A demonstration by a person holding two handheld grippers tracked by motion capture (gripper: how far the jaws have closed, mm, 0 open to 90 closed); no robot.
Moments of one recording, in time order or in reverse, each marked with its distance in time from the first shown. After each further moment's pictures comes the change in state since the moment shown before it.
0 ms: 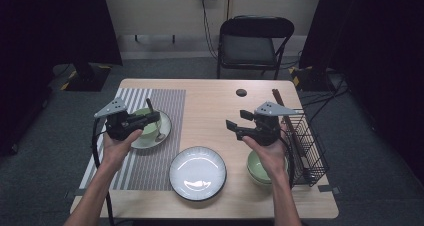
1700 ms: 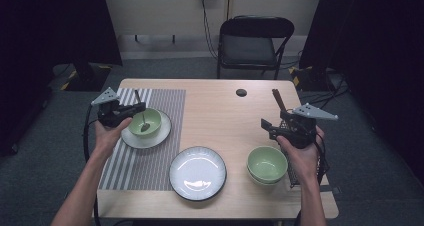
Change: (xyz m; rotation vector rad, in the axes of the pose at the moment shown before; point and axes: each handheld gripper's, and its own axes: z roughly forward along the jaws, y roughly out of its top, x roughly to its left) left arm 0.066 -0.014 0.003 0.069 0.145 -0.028; right arm -0.052 -0.016 -0.056 0.021 -0.216 0.088
